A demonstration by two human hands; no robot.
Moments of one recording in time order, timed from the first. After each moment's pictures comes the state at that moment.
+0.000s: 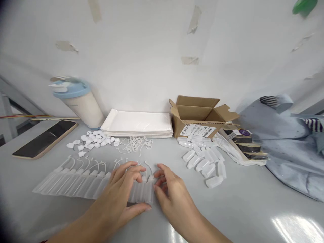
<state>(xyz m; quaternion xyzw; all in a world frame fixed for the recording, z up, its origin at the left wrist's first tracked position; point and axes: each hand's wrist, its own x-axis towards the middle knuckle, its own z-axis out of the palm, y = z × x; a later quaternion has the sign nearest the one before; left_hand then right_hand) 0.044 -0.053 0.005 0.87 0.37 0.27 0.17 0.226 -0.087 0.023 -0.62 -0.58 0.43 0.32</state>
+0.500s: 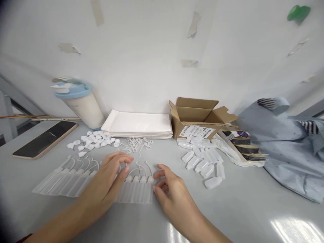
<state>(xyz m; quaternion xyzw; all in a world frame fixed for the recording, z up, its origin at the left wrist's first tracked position) 0.024 -0.029 0.027 0.82 0.44 0.29 0.23 0.229 -0.086 0.028 -0.63 -0.59 0.42 0.29</state>
